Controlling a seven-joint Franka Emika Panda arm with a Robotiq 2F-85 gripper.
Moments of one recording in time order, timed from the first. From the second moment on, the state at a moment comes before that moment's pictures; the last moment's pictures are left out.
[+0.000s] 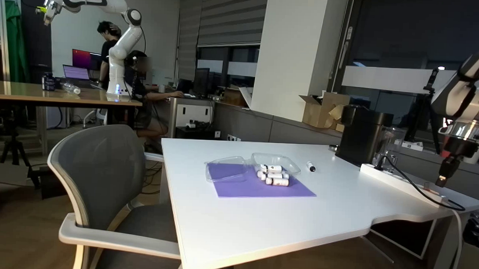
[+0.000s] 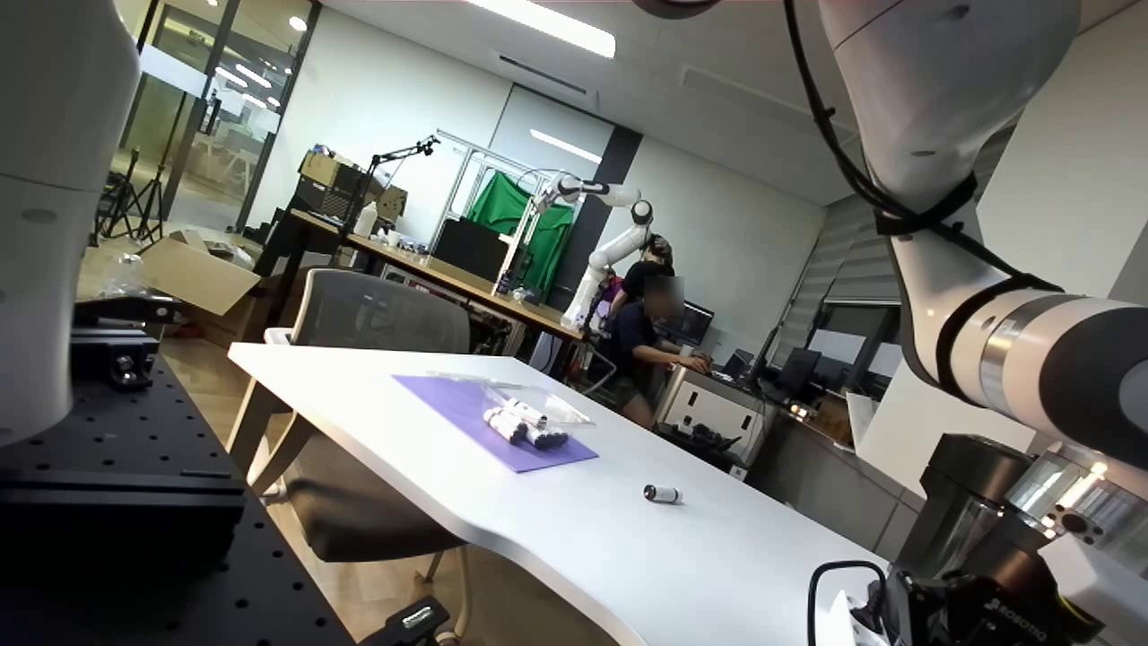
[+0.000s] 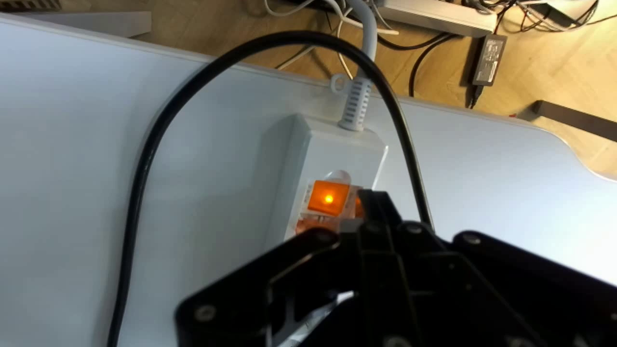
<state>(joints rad) -0.81 0.93 -0.06 -1.31 0.22 2.12 -1.34</state>
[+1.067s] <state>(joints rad) -0.81 1.05 -0.05 -1.19 0.22 2.10 -1.31</state>
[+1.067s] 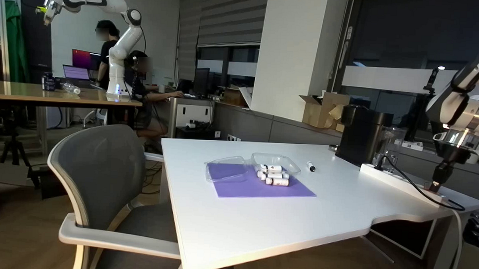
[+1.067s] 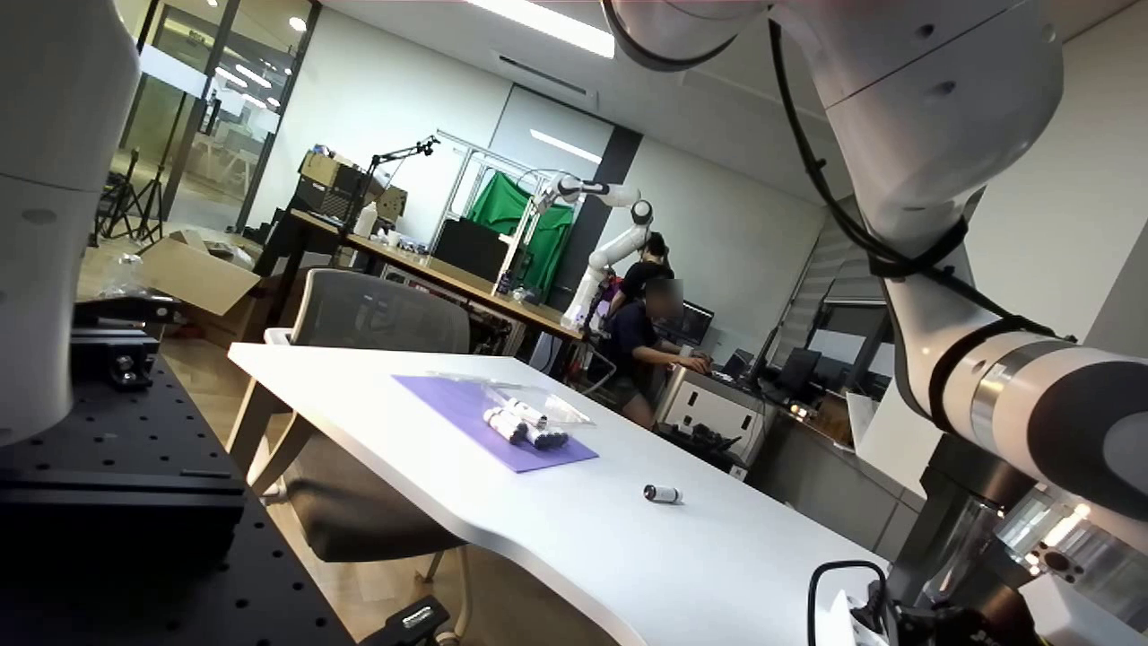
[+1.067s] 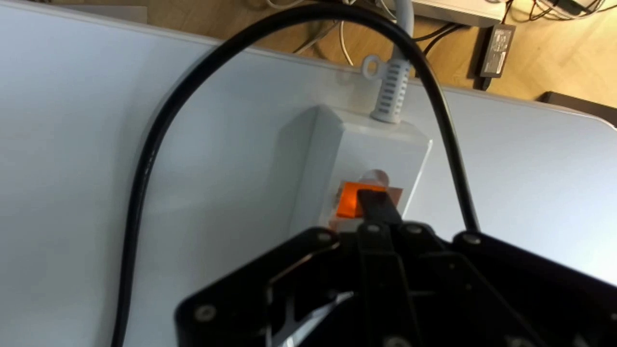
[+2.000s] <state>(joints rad) -0.79 1.03 -0.05 -1.26 0.19 2.31 -1.33</state>
